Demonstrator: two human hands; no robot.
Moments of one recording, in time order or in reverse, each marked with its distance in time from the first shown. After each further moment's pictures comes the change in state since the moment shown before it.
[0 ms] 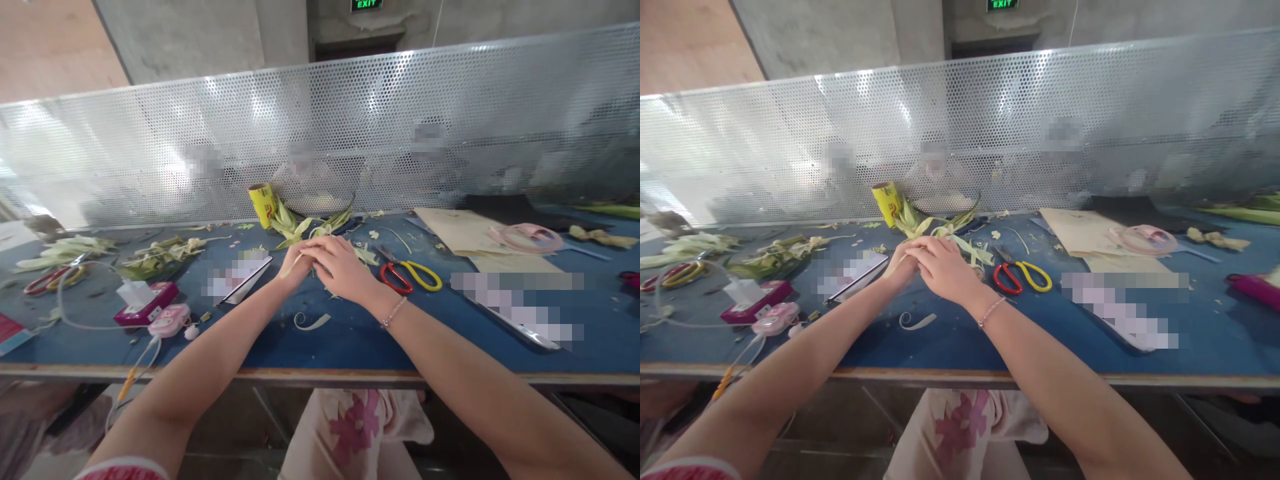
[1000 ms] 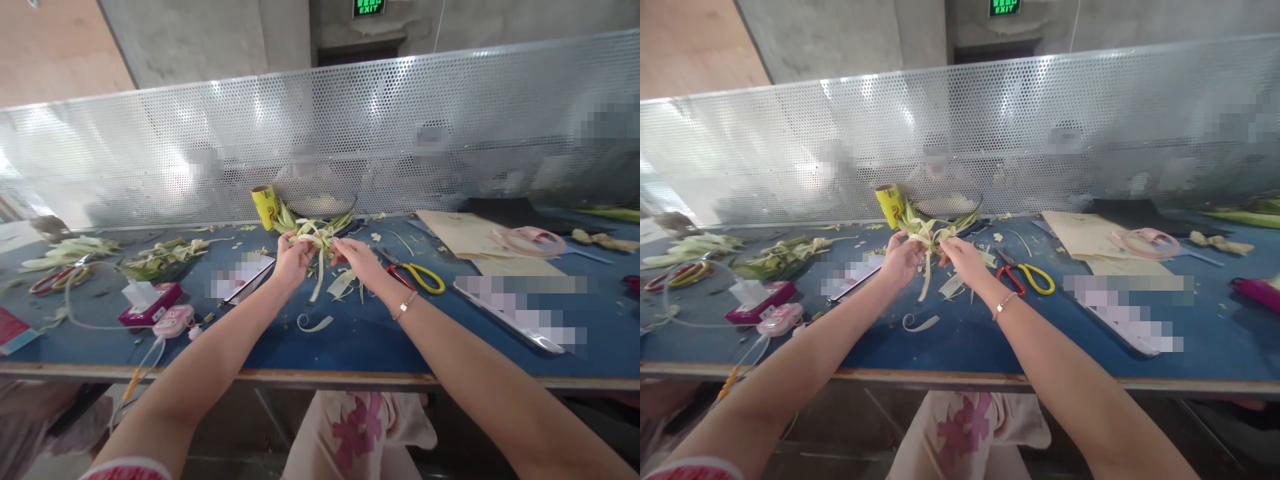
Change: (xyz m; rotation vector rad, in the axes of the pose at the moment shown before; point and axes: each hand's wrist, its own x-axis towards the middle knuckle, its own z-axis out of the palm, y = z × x) left_hand 0.011 0.012 0.007 -0.671 0.421 -0.173; right_hand 0.000 0.037 0.008 0.695 0.033 0.666
